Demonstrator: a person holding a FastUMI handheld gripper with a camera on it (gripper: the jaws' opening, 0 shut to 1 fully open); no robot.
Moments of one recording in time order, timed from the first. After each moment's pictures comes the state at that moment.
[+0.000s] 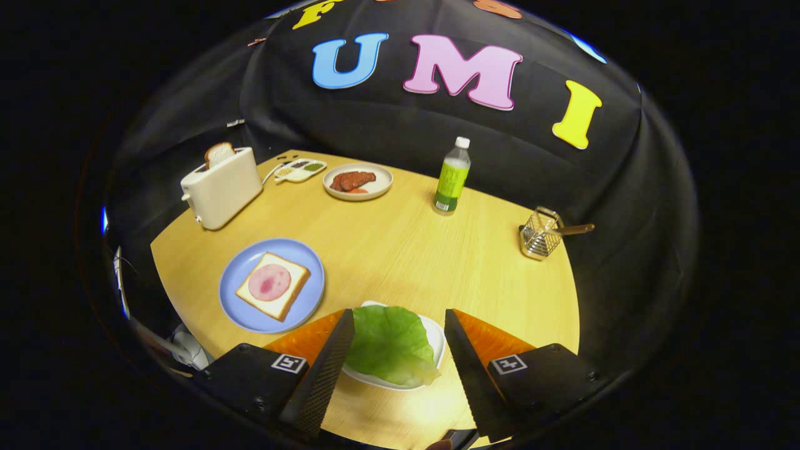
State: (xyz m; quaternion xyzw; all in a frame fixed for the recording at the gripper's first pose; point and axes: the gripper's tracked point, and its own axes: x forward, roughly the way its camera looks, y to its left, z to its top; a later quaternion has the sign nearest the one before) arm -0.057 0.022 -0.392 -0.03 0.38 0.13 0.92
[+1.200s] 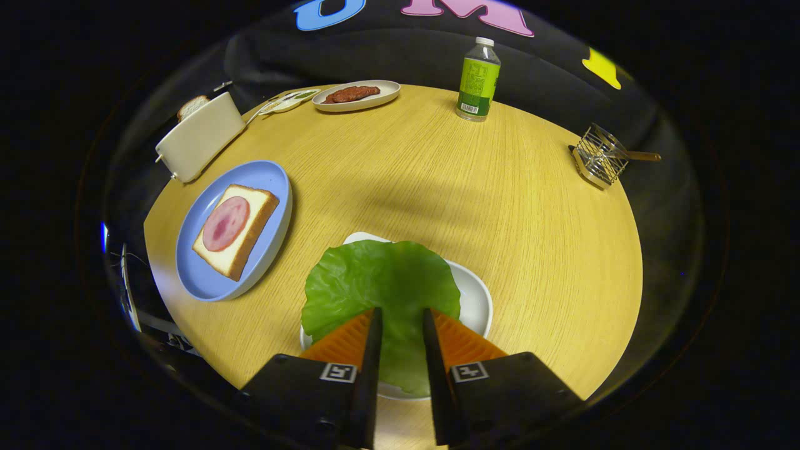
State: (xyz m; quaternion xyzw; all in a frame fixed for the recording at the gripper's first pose) arm -0.051 0.033 -0.522 0.00 0.51 0.16 0.85
